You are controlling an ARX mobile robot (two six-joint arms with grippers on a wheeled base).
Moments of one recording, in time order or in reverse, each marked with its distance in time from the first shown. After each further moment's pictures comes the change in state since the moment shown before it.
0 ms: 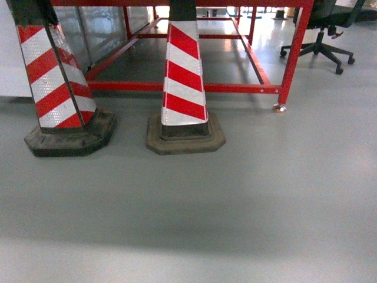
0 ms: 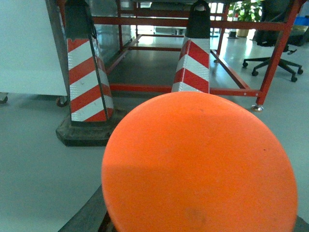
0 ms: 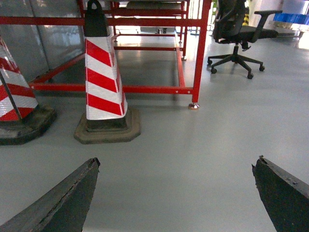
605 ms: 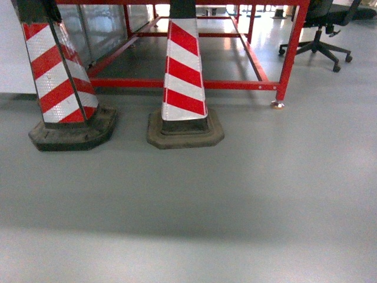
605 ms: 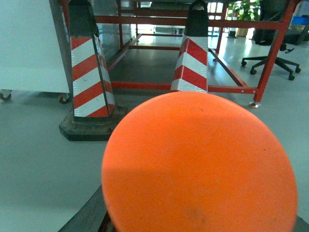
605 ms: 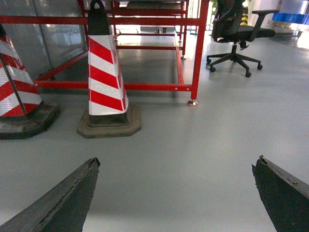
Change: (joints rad) left arm 0.000 0.000 0.000 -0.001 -0.001 0.000; right arm 0.000 0.000 0.000 -0.001 -0.001 0.000
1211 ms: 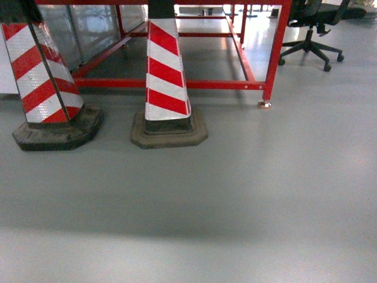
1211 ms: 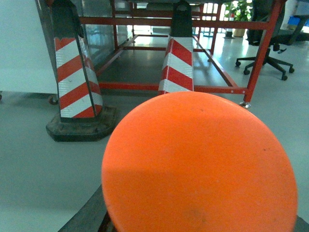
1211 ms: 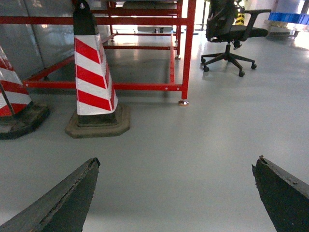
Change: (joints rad) left arm 0.000 0.000 0.000 0.003 0.002 0.000; right arm 0.000 0.000 0.000 0.000 0.003 0.000
